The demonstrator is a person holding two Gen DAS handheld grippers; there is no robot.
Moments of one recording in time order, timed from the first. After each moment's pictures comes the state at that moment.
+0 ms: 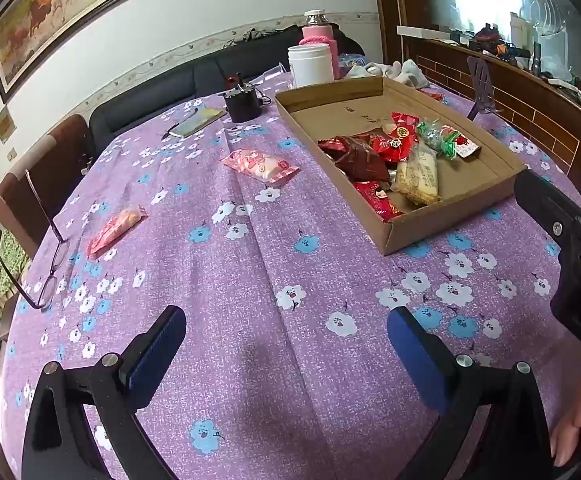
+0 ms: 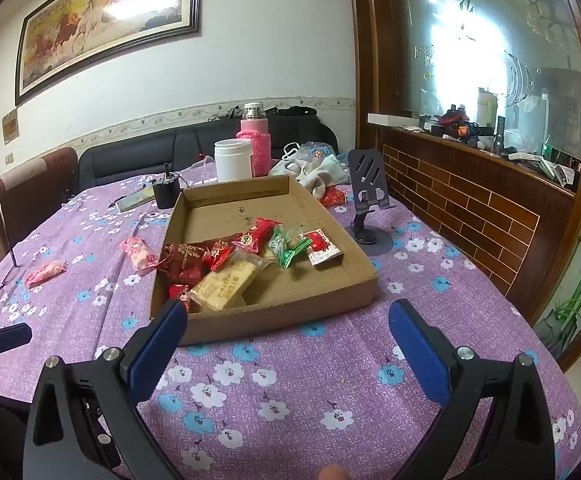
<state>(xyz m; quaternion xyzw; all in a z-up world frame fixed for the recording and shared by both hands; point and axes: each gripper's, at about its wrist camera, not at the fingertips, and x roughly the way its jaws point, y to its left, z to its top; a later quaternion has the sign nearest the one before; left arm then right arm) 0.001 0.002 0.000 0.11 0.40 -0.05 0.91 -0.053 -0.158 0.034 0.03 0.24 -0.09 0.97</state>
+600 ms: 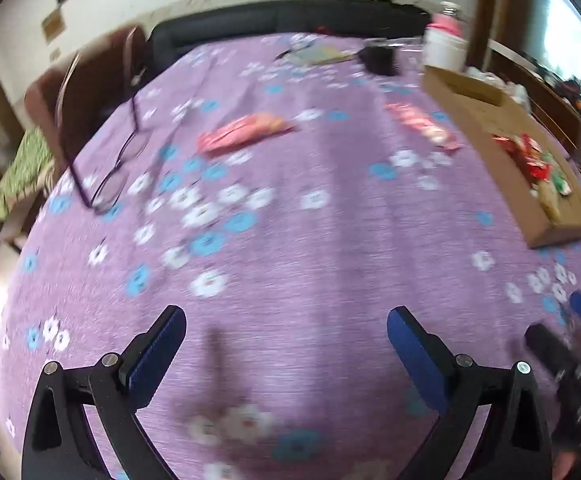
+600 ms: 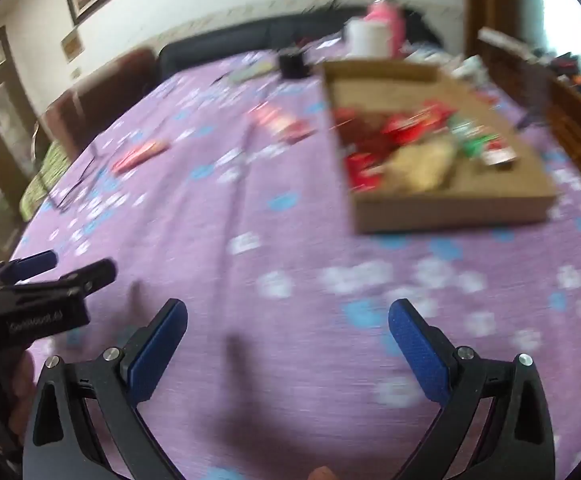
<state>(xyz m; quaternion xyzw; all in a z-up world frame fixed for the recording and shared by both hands) 0.013 0.157 -0.013 0.00 0.48 0.04 0.88 -0.026 -0.050 -0.014 0.03 0.44 0.10 0.89</state>
